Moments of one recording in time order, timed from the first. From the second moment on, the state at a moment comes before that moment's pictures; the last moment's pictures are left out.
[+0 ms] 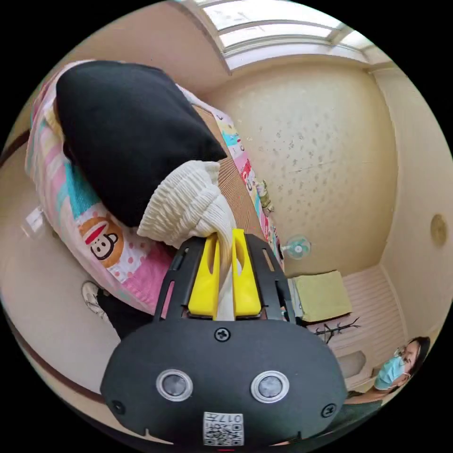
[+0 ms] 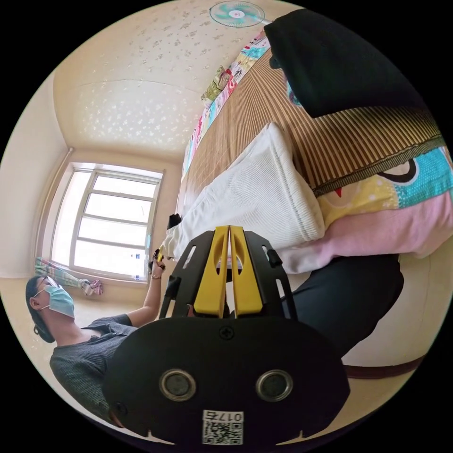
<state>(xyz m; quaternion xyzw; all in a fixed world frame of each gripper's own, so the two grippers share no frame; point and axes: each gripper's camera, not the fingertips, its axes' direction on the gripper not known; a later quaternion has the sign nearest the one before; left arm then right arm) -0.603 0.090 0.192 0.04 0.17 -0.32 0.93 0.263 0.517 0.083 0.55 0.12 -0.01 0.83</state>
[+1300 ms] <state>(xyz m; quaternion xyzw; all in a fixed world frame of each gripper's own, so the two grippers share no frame) -0.280 0.184 0.270 -0.12 0.05 -0.03 0.99 0.242 0.290 0.172 0.36 0.20 -0.17 0.90</state>
